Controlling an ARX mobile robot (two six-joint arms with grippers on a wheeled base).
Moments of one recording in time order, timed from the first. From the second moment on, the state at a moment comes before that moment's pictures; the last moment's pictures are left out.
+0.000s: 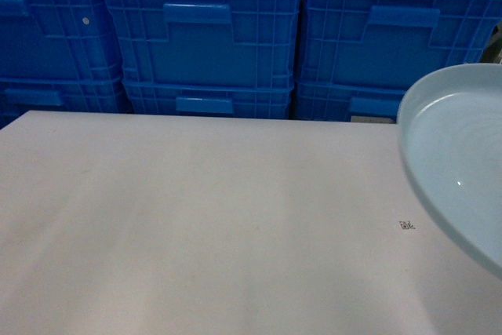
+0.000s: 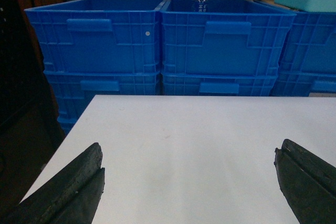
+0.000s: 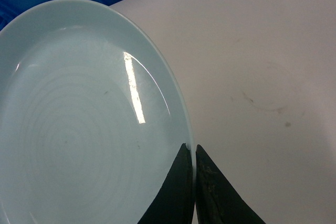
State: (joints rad) left arm 0.00 0.01 0.01 0.00 0.00 0.00; right arm -0.20 1.05 0.55 -0.14 -0.40 0.26
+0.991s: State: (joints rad) left arm 0.00 0.01 0.01 0.00 0.00 0.00; right arm -0.08 1.05 0.57 -0.06 -0.37 0.30
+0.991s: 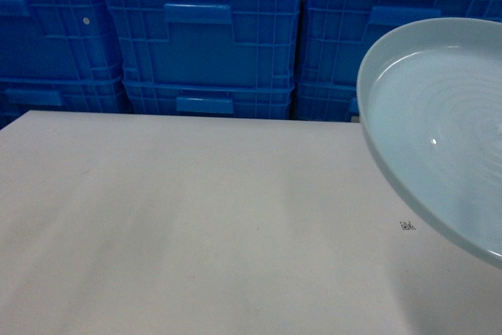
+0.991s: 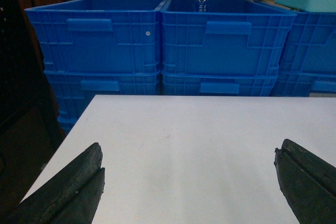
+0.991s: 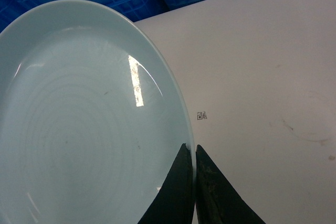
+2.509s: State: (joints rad) left arm 0.00 0.01 0.01 0.00 0.00 0.00; right arm -0.05 1.01 0.57 -0.03 -0.32 0.29
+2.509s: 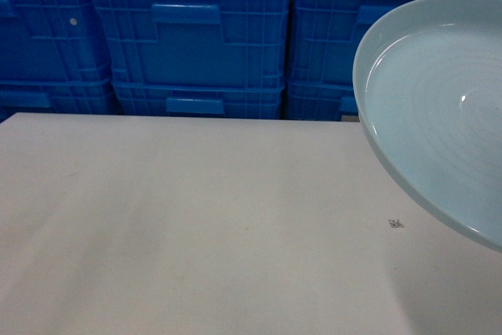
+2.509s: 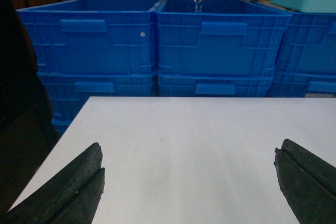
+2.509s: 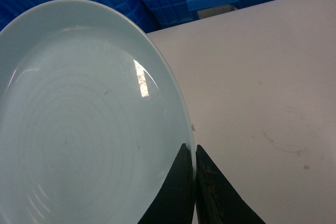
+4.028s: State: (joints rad) left arm 0.00 0.01 0.01 0.00 0.00 0.00; right arm -0.05 1.01 0.57 -0.03 -0.31 0.29
